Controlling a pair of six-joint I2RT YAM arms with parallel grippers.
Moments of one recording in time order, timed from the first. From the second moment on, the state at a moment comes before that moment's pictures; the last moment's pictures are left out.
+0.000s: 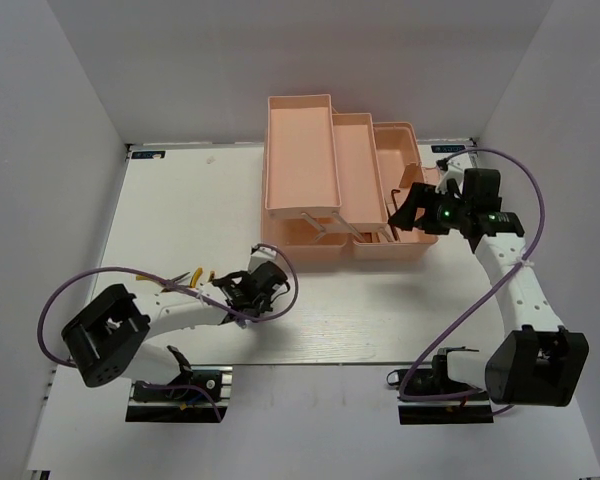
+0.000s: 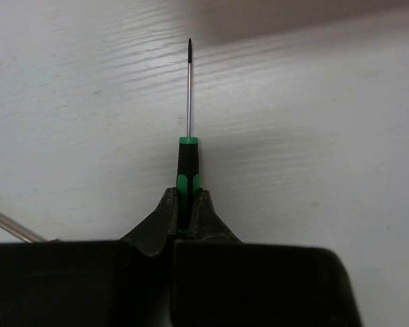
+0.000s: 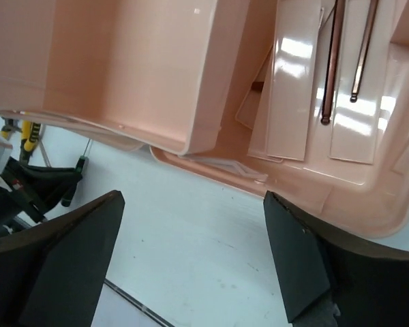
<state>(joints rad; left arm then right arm) -0.91 1.38 0.60 -0.24 -0.49 -0.61 0.02 1.22 1.07 -0.56 -0.55 0.18</state>
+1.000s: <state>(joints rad) -0.91 1.98 1.82 -0.09 -0.05 -0.25 -0.12 0.91 0.86 -0.98 -0.99 -0.51</state>
